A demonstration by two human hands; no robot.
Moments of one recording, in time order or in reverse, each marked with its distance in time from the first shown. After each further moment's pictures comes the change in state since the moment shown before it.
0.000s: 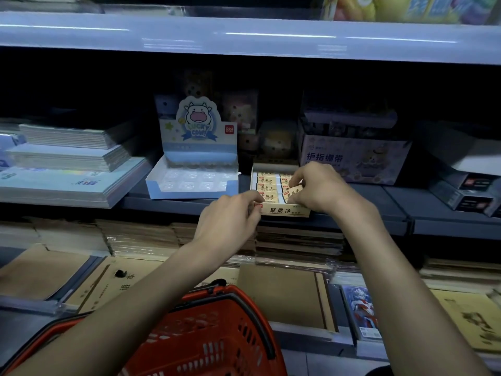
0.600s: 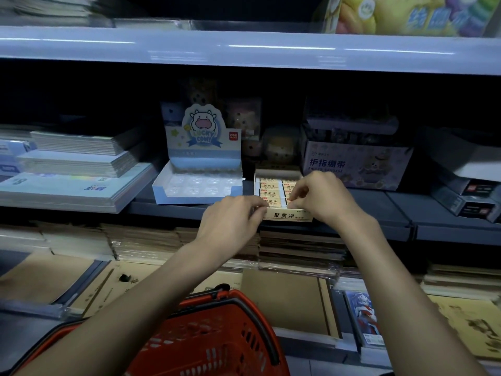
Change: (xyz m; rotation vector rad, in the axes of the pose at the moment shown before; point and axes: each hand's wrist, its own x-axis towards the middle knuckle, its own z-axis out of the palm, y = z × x) left_hand 0.004 -0.002 -0.011 0.050 -0.005 0.029; right_hand 0.006 0.018 0.019 0.021 0.137 -0.123
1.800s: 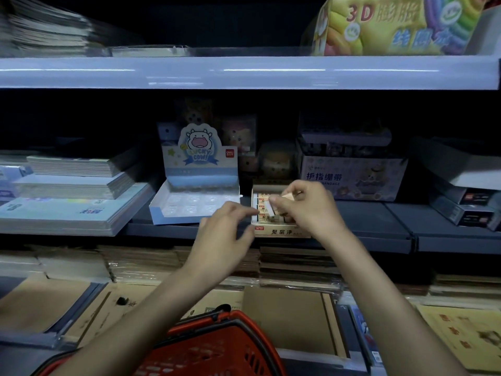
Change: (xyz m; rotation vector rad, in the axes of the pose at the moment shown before) left_hand -0.005 -0.014 -0.003 -0.230 0.011 0.012; right_hand -0.012 -0.033 0.000 0.548 0.096 0.183
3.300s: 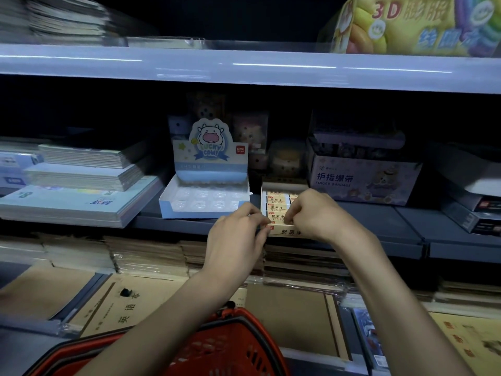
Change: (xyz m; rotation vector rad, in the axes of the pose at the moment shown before) left_hand -0.003 0.002 0.016 0.221 0.178 0.045; right_hand -0.006 -0.027 0.001 -0.557 -0.267 0.042
